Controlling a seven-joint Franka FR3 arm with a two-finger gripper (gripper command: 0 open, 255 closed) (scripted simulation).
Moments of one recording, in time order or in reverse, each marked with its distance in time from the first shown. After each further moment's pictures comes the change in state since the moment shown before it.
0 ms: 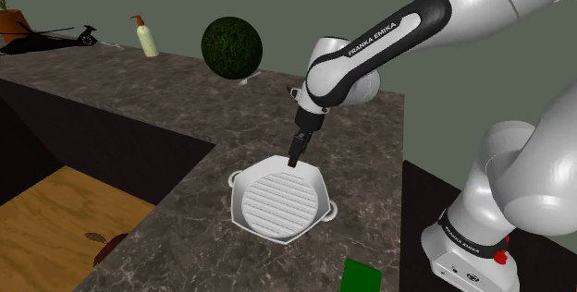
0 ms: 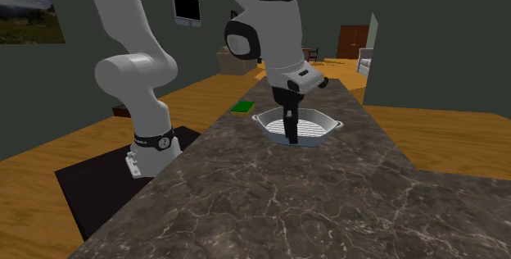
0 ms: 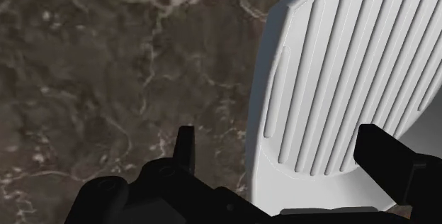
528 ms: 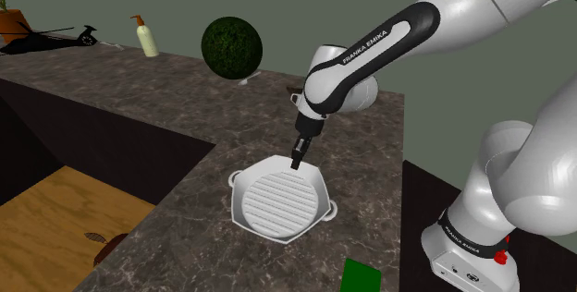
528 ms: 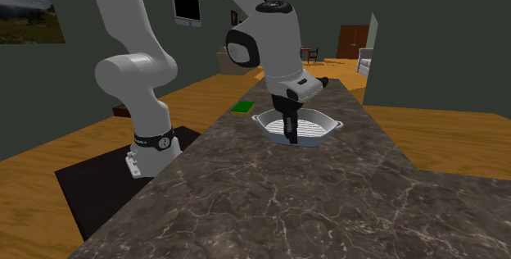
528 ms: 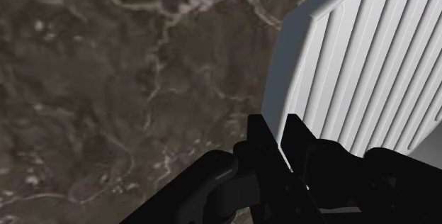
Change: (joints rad) arm 0.009 0.037 -0.003 -0.013 0.036 0.045 -0.039
